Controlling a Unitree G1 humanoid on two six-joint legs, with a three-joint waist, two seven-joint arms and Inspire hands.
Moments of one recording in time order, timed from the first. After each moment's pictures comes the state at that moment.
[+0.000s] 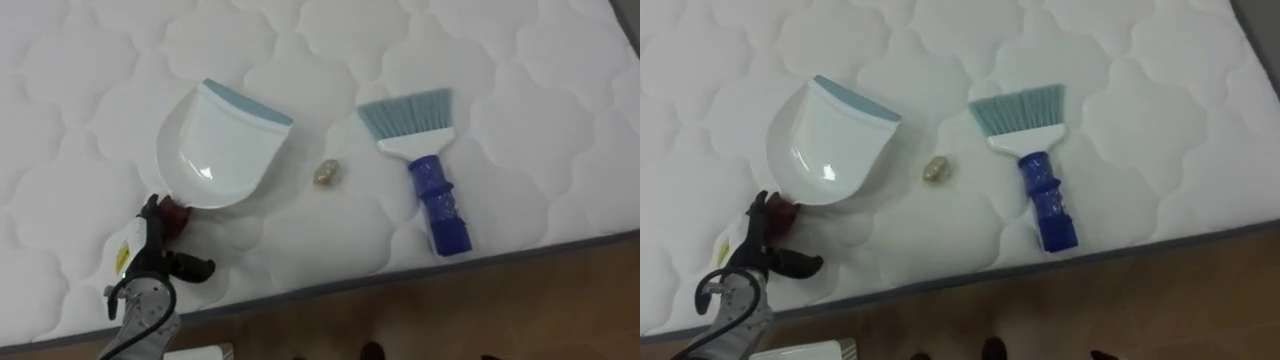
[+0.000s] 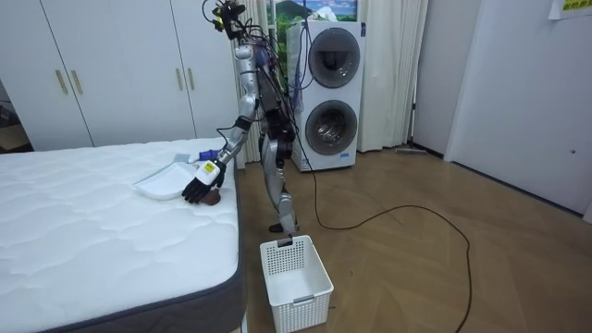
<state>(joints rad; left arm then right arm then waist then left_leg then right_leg) -0.25 0.27 -0.10 1.00 0.27 -0.13 0.43 -0.13 -0.29 0.29 1.36 0.09 -0.03 -0.04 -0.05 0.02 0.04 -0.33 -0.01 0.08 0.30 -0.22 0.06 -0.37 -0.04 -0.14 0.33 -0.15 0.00</state>
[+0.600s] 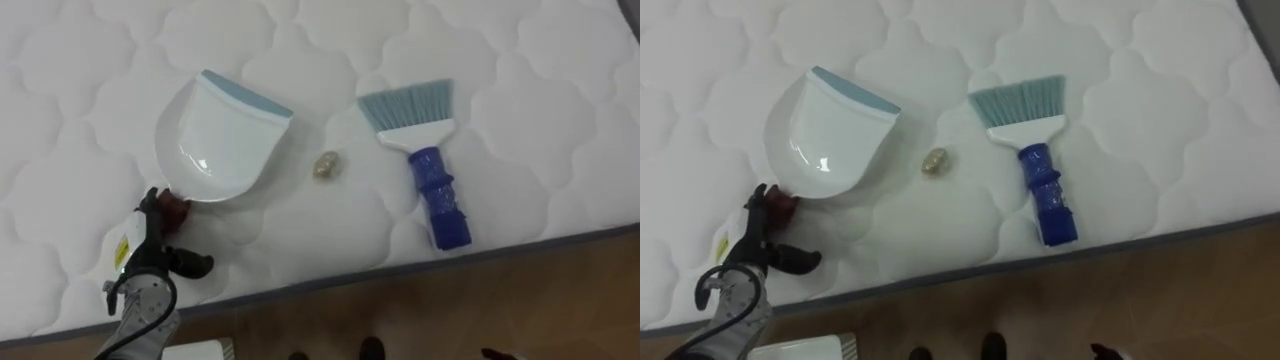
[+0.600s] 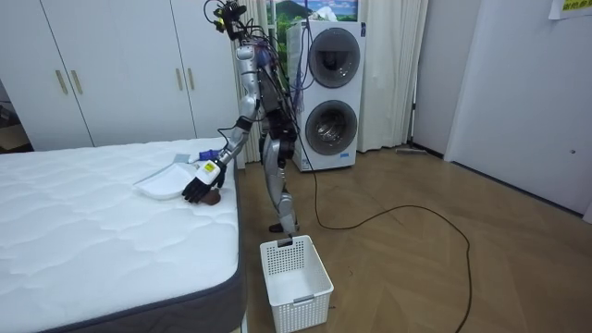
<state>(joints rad) -0.27 0.27 -0.13 1.02 0.27 -0.13 0.45 -0.14 -0.29 0.33 1.36 0.12 -0.04 -0.06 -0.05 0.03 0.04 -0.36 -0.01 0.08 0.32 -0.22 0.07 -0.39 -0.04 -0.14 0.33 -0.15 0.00</state>
